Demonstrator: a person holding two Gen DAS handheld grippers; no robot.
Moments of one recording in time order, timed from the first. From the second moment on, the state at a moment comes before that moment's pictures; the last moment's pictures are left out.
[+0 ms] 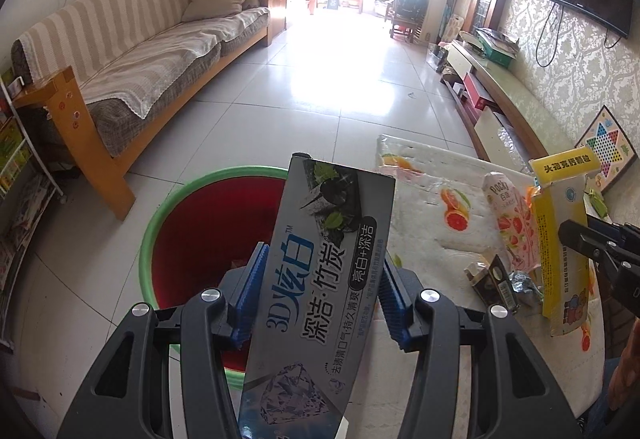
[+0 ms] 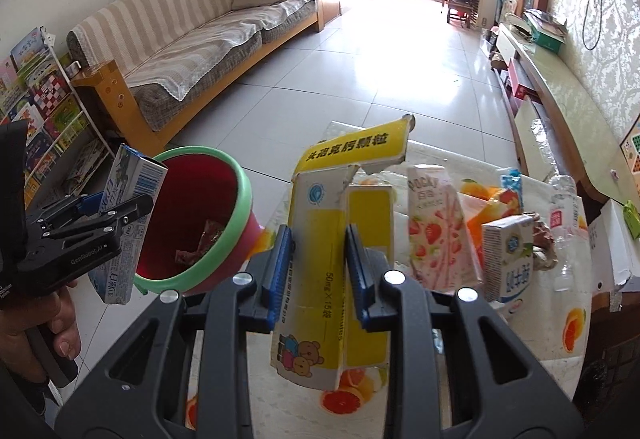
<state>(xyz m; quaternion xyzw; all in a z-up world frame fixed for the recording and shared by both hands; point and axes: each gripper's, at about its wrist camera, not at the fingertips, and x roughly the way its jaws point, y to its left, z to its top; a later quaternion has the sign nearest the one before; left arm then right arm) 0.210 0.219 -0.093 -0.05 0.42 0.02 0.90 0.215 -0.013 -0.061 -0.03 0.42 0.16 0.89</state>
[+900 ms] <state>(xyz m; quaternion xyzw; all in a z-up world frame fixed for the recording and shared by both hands) 0.227 0.305 -0.120 -0.11 0.42 0.07 0.90 0.249 0.111 -0.068 -0.06 0.42 0.24 0.87</state>
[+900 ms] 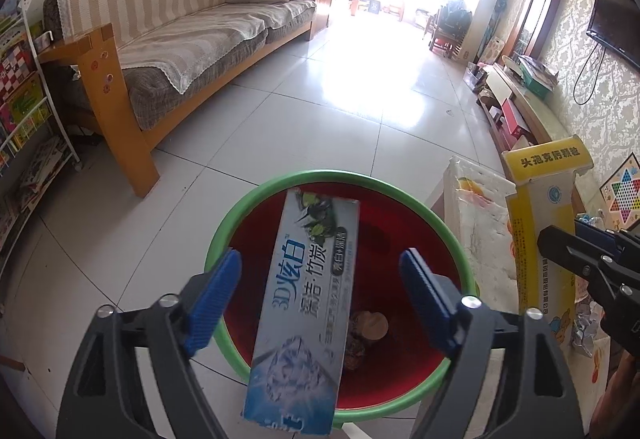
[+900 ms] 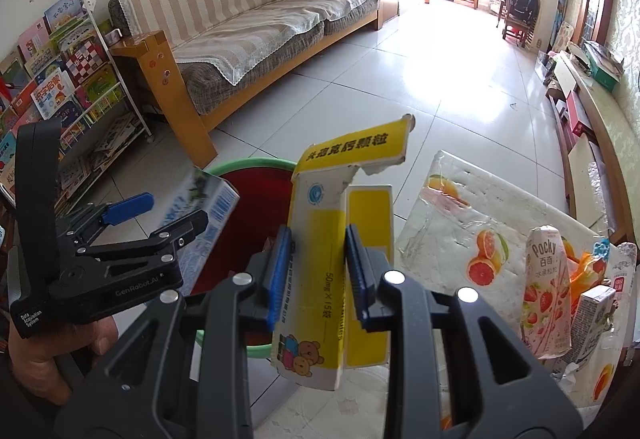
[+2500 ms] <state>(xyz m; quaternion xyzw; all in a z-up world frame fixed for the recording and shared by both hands) 0.165 0.394 -0.121 -0.12 0.41 0.16 0.89 0.238 0.213 -0.085 -0.09 0.42 0.29 0.86</state>
